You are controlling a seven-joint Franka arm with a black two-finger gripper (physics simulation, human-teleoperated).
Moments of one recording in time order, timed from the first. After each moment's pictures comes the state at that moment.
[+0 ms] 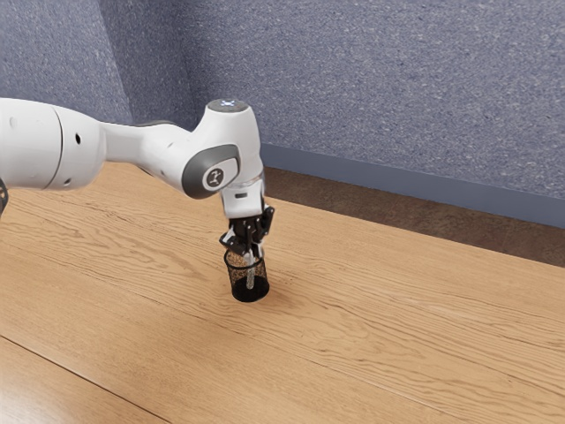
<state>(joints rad) 0.18 0.39 -0.36 -1.79 0.19 2.15 1.48</state>
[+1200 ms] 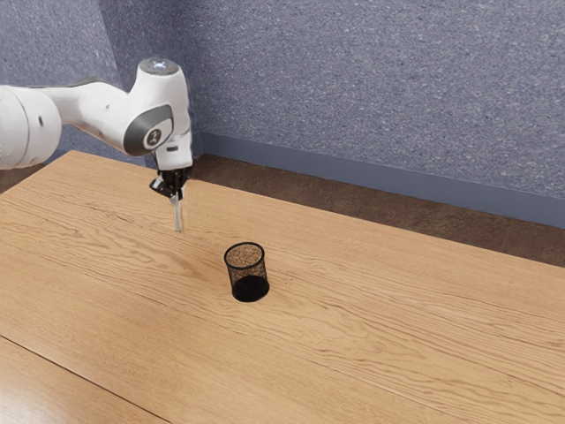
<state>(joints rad) 0.29 0.41 -0.19 -1.63 0.36 2.15 1.51</state>
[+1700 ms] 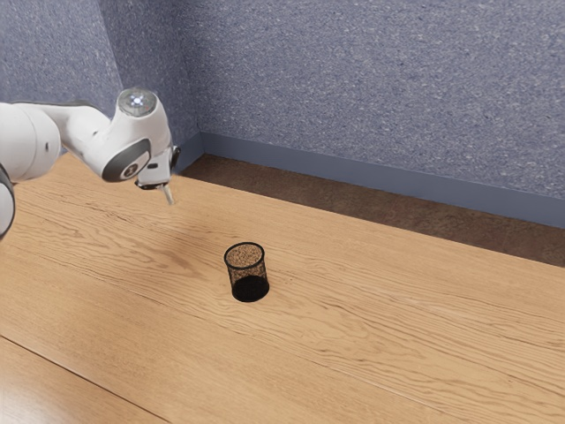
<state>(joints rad) 0.27 0.50 -0.02 -1.66 0.59 2.59 1.49</state>
